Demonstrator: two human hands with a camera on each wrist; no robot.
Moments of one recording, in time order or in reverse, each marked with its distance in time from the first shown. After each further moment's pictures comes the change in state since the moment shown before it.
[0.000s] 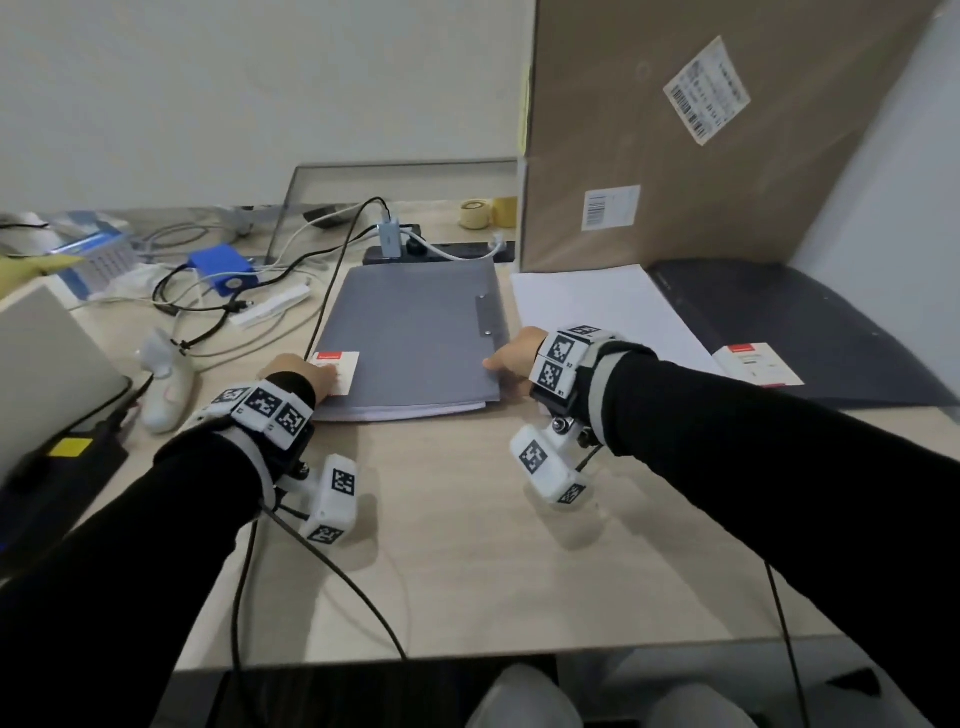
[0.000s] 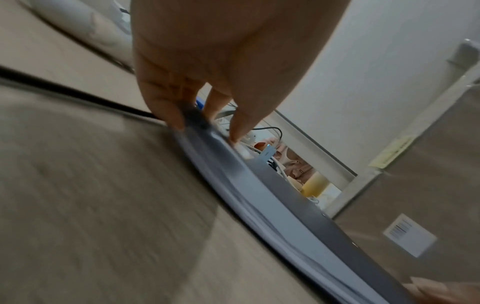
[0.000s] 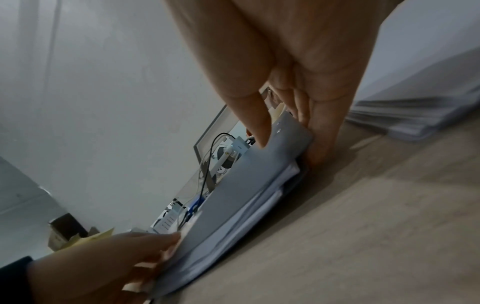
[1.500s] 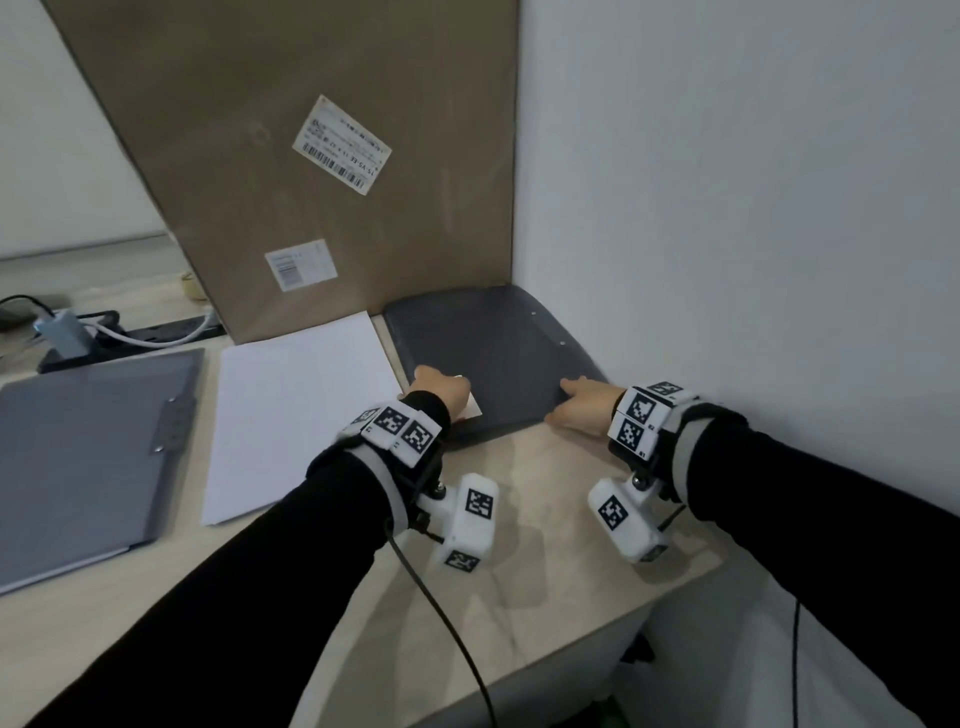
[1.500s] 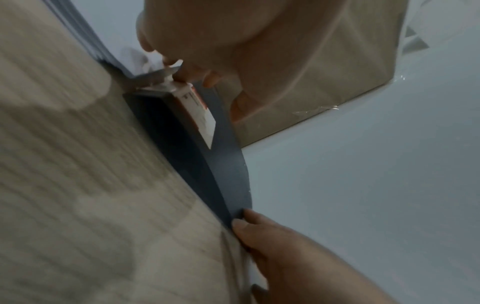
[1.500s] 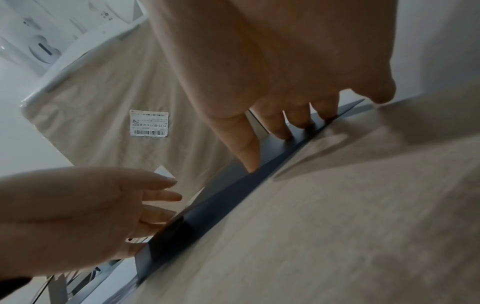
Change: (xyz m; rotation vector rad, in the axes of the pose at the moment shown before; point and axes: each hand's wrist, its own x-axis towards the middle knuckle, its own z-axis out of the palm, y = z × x) left_hand -0.219 0.368 0.198 -0.519 -0.417 0.320; right_hand -0.057 0.322 -0.228 -0.070 0.109 0.323
